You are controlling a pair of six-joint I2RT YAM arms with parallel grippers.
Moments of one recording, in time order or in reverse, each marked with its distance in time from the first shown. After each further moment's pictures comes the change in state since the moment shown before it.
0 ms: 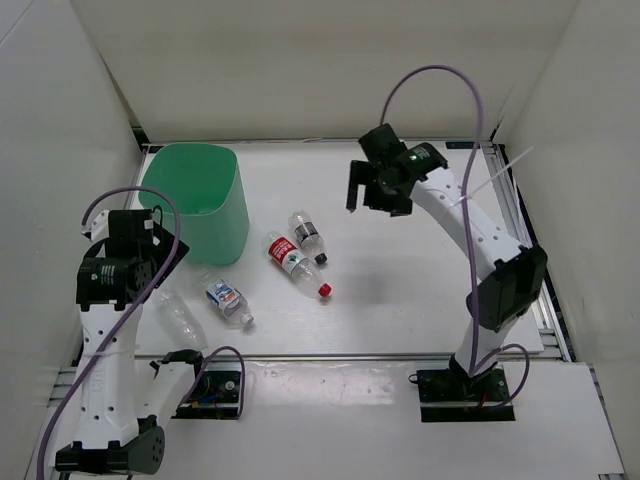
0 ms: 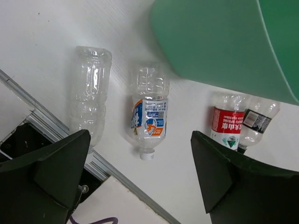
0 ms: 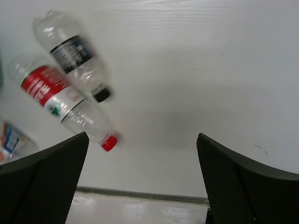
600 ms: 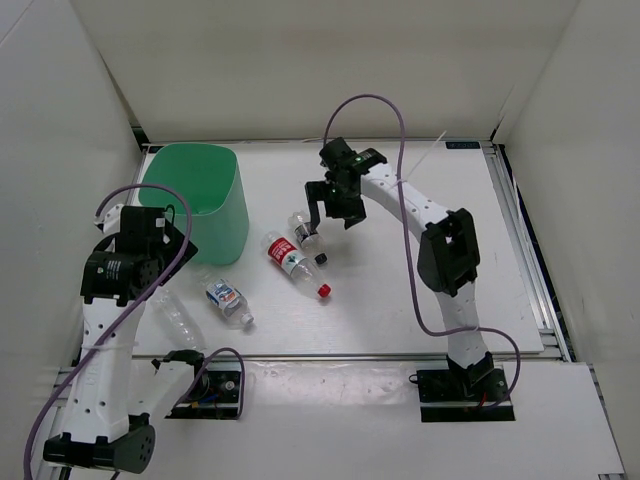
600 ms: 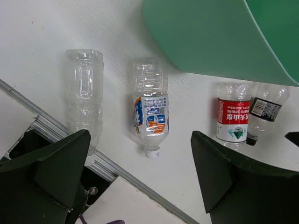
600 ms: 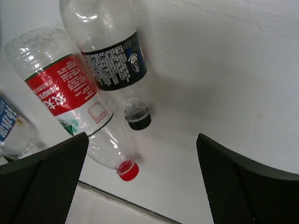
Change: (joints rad) left arm -0.106 0.026 -0.004 0.000 -0.037 0.022; right arm 0.051 0.420 0.197 0.101 -0.345 -0.210
